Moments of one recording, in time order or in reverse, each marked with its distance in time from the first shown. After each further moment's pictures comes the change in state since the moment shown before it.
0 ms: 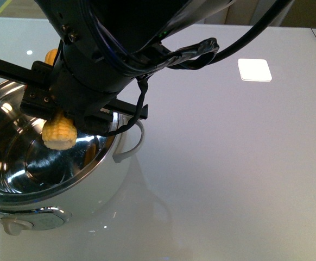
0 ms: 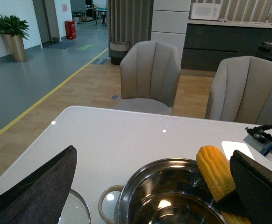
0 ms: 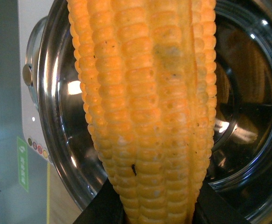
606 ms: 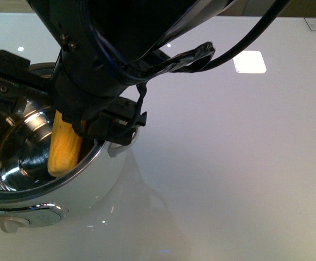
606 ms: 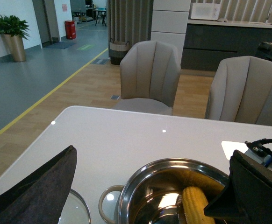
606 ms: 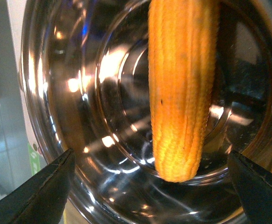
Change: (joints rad) left arm 0.000 0.000 0.000 0.000 0.000 0.000; right arm -0.008 -0.001 -0.039 0.022 0.003 0.086
